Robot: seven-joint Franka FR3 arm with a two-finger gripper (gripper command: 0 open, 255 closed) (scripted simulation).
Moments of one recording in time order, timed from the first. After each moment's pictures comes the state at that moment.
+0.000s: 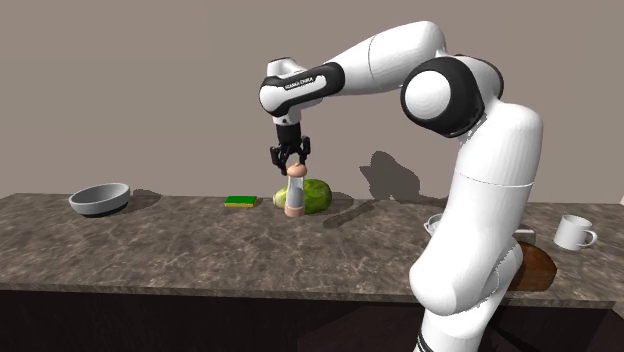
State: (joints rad) arm 0.03 0.01 0.21 -1.82 -0.12 1.84 0.08
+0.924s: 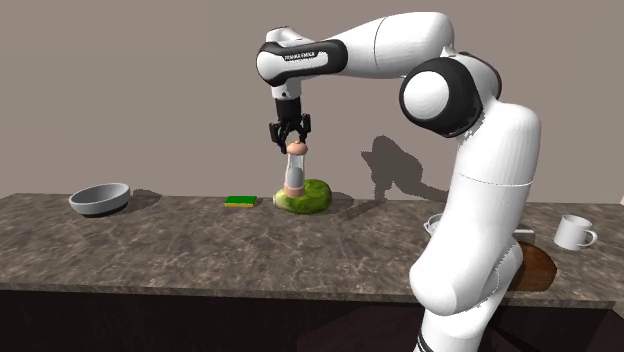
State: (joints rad) arm 0.03 0.02 0.21 -1.62 -0.12 1.65 0.06
